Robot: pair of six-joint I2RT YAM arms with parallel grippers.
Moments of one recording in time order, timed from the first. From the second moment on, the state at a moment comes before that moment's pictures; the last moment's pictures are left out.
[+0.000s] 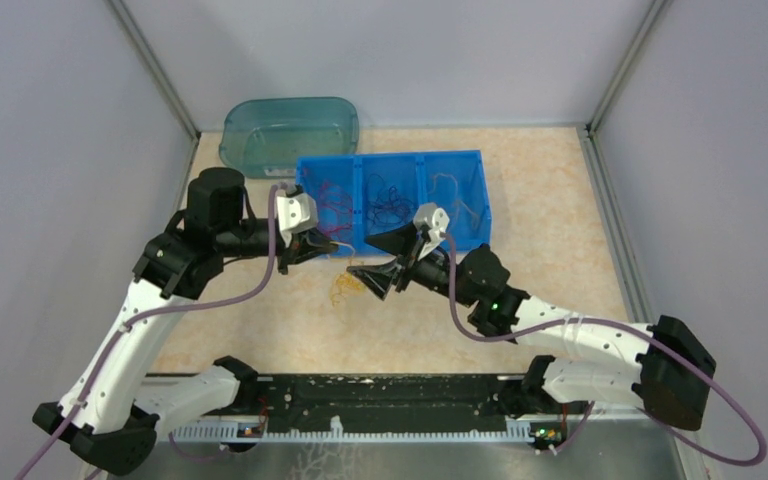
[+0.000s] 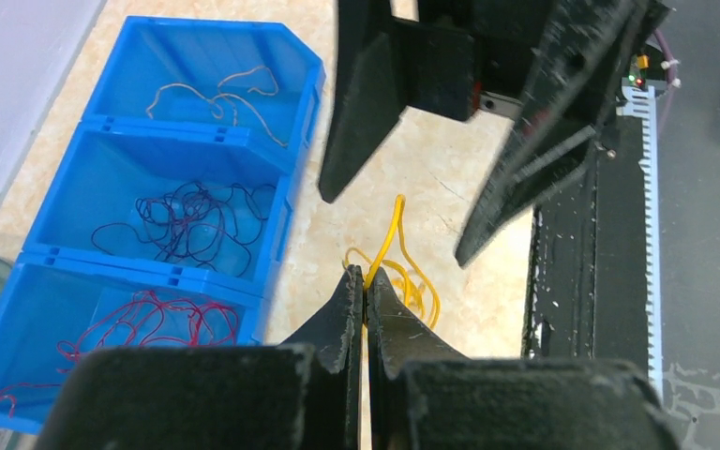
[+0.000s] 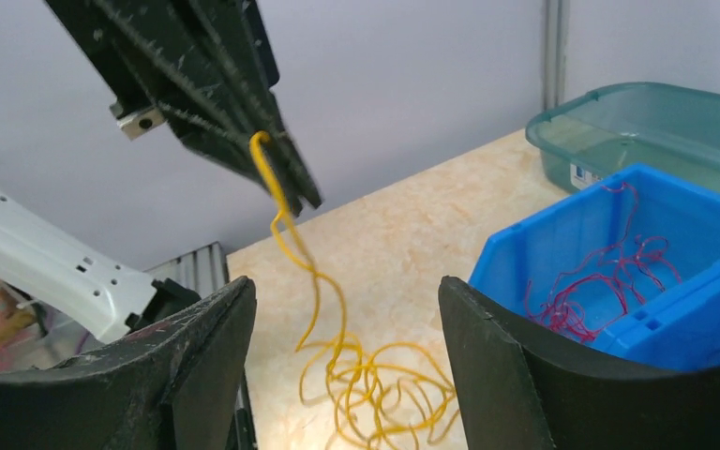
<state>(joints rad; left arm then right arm) -0.51 0.99 1.29 -0.76 0.75 0.47 1.04 1.08 0.61 0.70 -0.08 0.22</state>
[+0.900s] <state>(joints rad) -0.53 0.98 1.32 -0.82 0.87 0.55 0.87 1.16 0.61 0.71 -0.51 0.45</state>
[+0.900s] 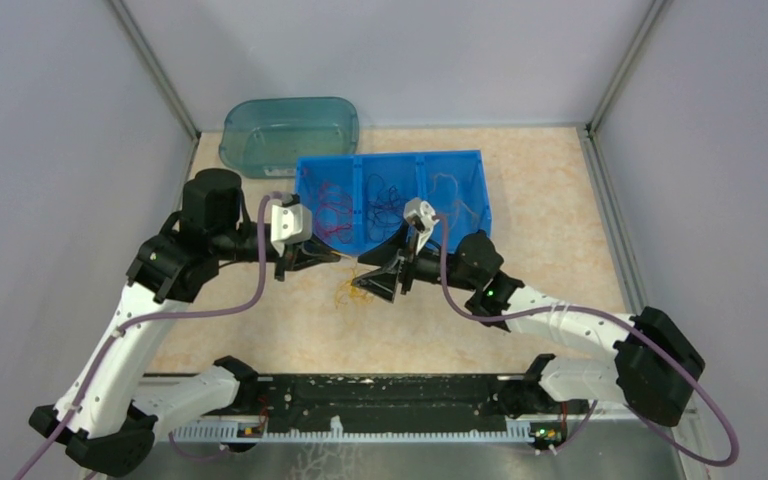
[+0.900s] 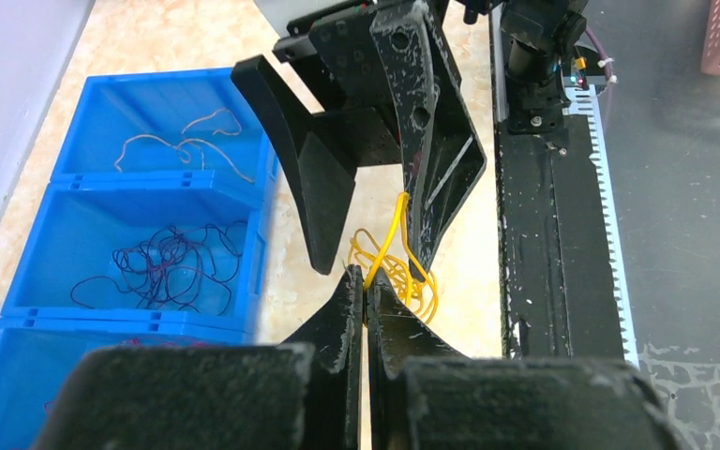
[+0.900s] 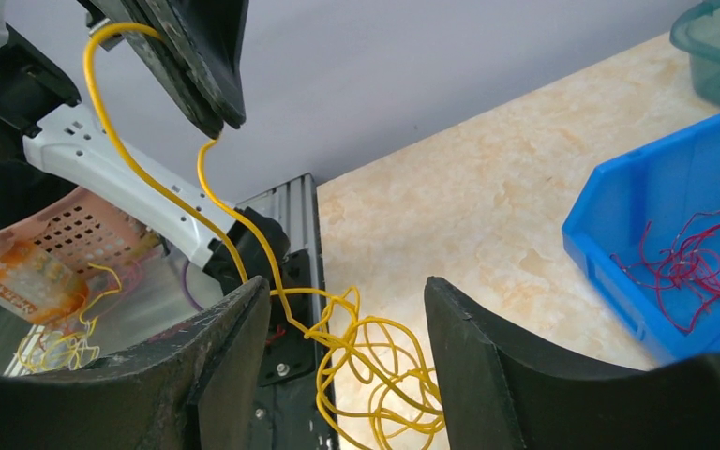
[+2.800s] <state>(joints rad) -0.53 0.99 1.37 -0.70 0.95 0.36 1.03 1.33 0.66 0.92 -0.19 0.34</state>
